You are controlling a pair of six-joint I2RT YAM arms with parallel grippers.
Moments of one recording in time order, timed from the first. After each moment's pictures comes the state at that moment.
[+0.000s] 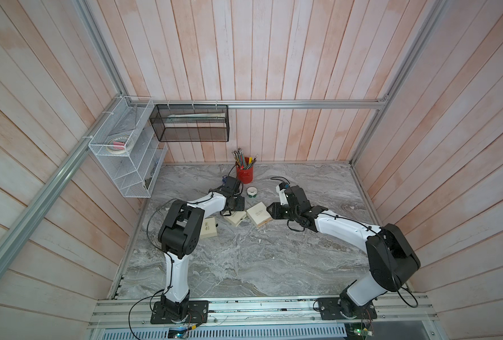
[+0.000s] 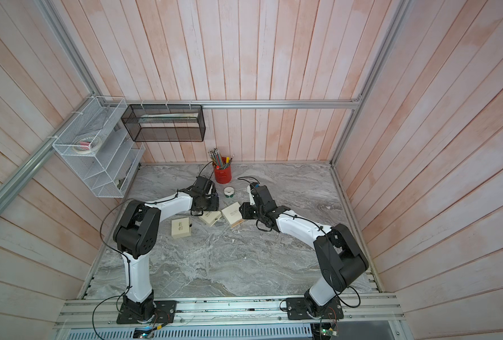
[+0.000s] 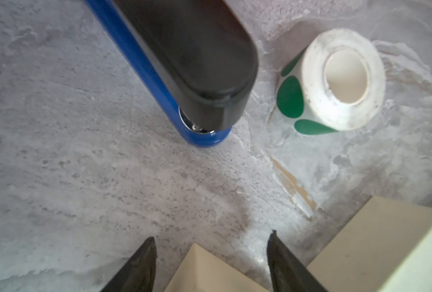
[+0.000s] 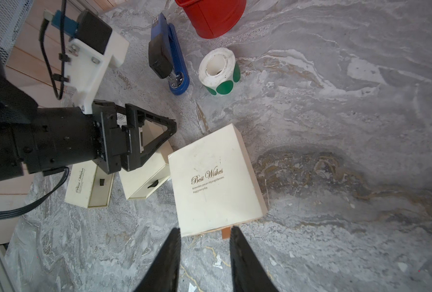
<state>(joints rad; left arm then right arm) -0.42 2.03 1.36 -0.38 -0.01 -0.33 0.61 1.60 0.98 -0.09 -0.15 0.52</state>
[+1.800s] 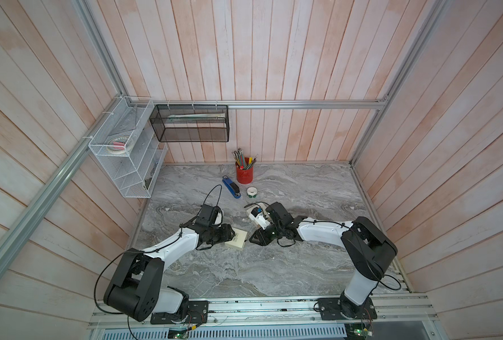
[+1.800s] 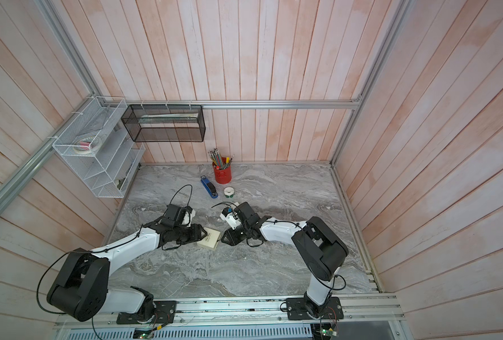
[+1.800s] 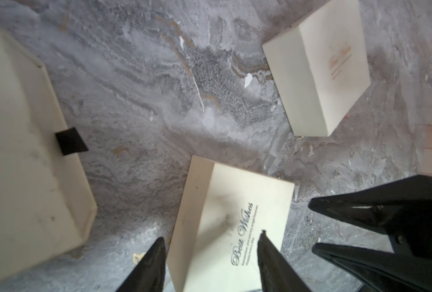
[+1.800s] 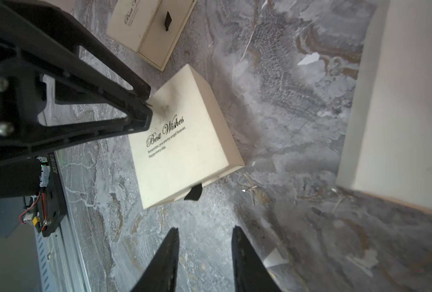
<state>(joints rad) -0.37 1.41 0.70 -0.32 0.33 -0.50 0.78 1.77 0.97 -0.12 -0.49 0.21</state>
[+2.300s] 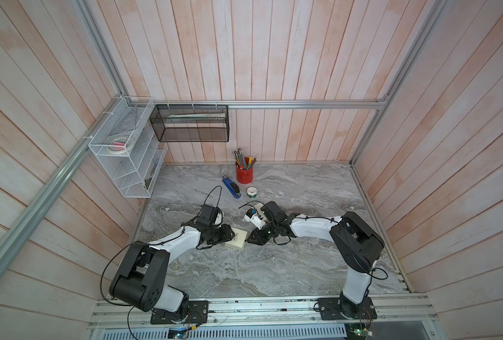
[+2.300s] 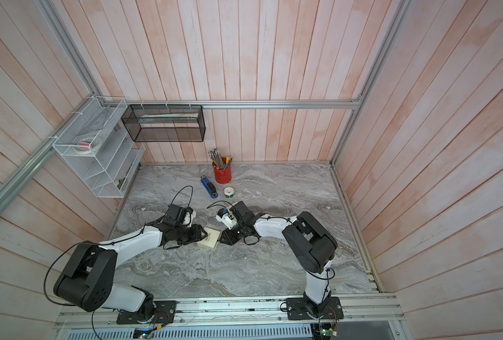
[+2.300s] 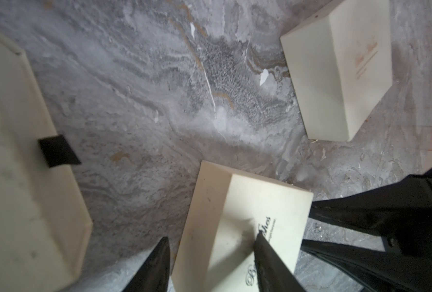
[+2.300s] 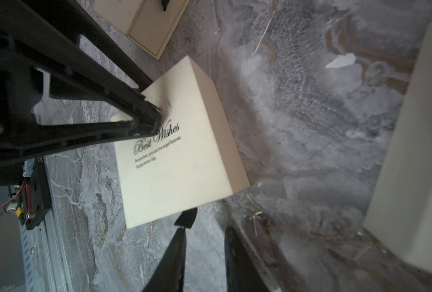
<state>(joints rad) -0.36 1.47 0.69 -0.29 0.35 -0.49 0.79 1.88 1.05 -0.16 -0.51 0.14</state>
